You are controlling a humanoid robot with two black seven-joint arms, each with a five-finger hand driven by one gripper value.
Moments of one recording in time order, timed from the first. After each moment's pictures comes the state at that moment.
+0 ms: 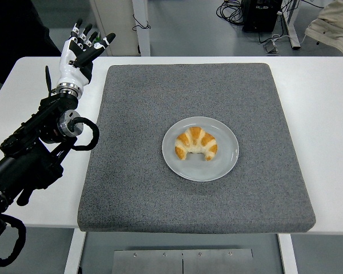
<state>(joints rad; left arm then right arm) -0.84 0.13 -0.87 -0.69 0.24 0.15 -0.41 -0.10 0.00 -0.01 0.13 -0.10 0.02 0.41</state>
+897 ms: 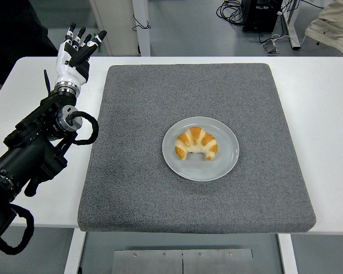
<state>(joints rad) -0.91 0.08 -0.85 -0.51 0.15 0.06 -0.42 -0.09 0.00 -0.01 0.14 -0.10 0.03 0.41</state>
